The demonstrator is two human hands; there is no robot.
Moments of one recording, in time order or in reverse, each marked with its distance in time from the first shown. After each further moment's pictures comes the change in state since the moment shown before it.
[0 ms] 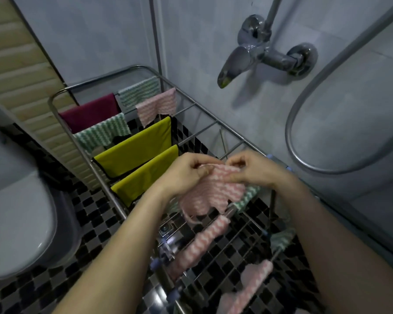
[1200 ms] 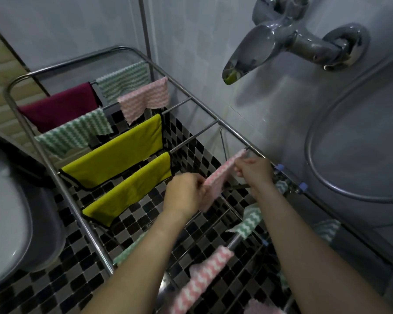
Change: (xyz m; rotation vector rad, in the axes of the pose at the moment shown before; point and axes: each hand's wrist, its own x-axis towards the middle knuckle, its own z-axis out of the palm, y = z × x) left_hand 0.066 -0.082 0.050 0.366 0.211 -0.259; right_hand 0.107 0.079 0.020 0.455 0.720 0.494
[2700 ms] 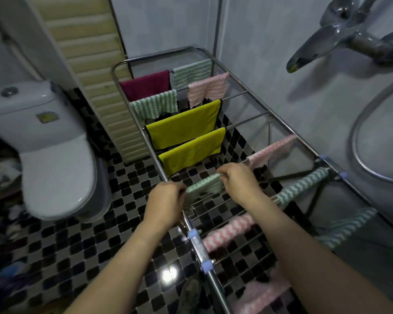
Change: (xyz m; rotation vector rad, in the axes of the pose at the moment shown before) left_hand -0.166 -0.102 -0.053 0.192 0.231 -0.104; right_hand -0.155 0.013 0.064 -0.792 -0.405 -0.794
